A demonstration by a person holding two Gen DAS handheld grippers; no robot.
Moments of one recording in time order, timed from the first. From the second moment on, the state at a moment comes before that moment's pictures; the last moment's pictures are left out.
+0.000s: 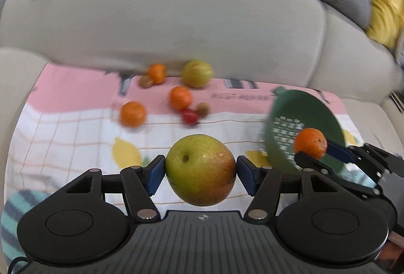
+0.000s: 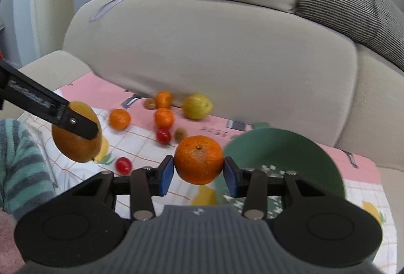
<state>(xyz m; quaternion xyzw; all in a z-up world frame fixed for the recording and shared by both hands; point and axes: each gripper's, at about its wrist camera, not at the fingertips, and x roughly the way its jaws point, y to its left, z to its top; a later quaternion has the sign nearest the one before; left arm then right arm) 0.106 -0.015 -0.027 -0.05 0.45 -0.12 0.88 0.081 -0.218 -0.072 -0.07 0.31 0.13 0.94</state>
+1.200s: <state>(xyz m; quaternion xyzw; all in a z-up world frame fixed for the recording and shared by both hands) 0.194 -0.196 -0.079 0.14 0.54 -0.25 0.79 0.136 -0.296 -0.134 0.02 0.45 0.03 0.89</state>
